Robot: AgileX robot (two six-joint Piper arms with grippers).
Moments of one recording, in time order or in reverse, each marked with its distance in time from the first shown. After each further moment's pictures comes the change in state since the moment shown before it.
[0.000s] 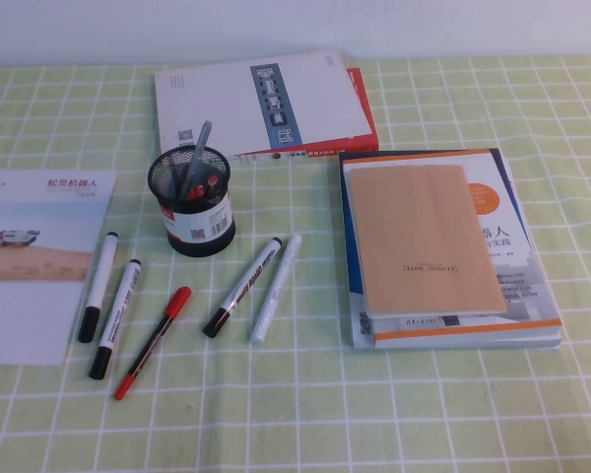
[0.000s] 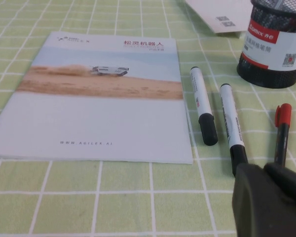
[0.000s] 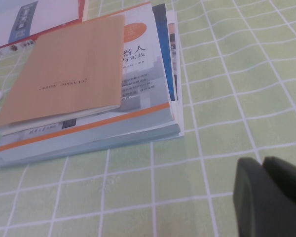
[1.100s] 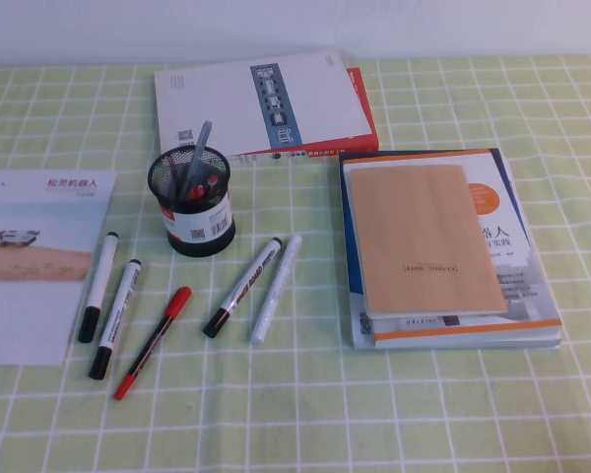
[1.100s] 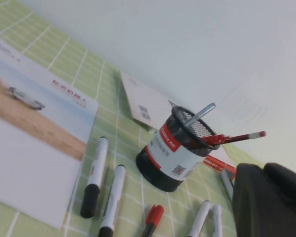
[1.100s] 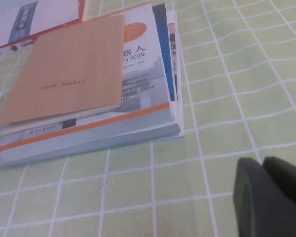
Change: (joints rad) right arm 0.000 0.000 0.000 0.000 0.000 0.000; left arm 0.000 0.000 -0.024 -0.622 -0.185 0.033
